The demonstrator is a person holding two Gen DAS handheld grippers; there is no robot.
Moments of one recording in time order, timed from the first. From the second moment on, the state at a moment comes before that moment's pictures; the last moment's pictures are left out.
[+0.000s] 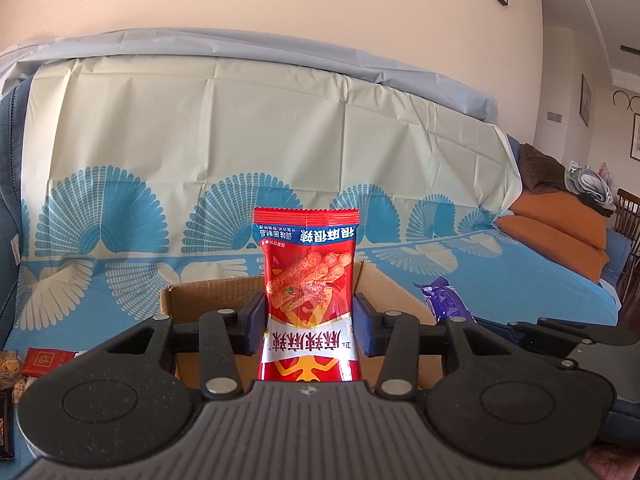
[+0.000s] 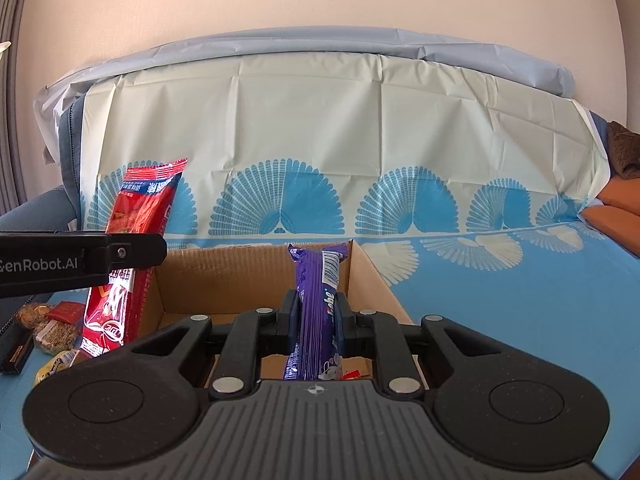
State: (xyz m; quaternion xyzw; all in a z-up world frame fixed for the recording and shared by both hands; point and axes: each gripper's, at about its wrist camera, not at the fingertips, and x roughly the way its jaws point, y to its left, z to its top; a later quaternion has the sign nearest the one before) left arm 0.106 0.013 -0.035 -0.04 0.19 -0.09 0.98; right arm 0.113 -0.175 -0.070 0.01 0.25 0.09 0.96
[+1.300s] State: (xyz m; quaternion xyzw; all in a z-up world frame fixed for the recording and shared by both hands) left arm 0.113 0.005 -0.040 -0.04 0.19 -0.10 0.98; right arm 0.104 -0.172 -0.068 -0.01 0.23 0.08 0.97
